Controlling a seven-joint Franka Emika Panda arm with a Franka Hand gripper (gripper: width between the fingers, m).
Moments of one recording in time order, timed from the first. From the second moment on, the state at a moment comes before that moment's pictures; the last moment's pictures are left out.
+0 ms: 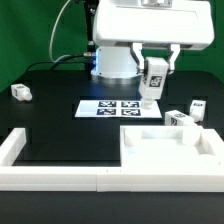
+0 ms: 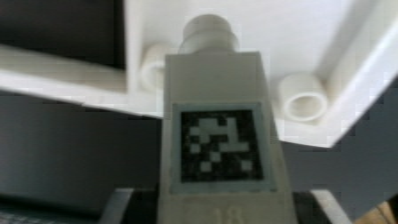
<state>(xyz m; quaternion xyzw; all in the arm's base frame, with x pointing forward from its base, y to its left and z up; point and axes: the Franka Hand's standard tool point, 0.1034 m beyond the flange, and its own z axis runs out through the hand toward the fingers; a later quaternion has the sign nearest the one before) 0.565 0.022 0.151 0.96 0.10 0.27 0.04</state>
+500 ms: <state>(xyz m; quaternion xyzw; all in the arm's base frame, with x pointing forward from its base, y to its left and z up) 0.570 0.014 0.145 0.96 0.08 0.26 0.02</state>
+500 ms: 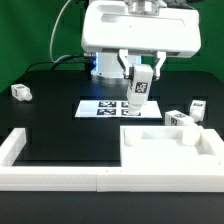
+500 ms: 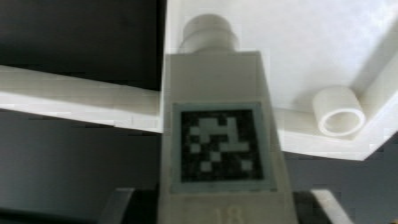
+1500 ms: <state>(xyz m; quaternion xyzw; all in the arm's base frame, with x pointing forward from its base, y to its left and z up) 0.625 0.064 0.163 0.96 -0.05 0.28 -0.06</state>
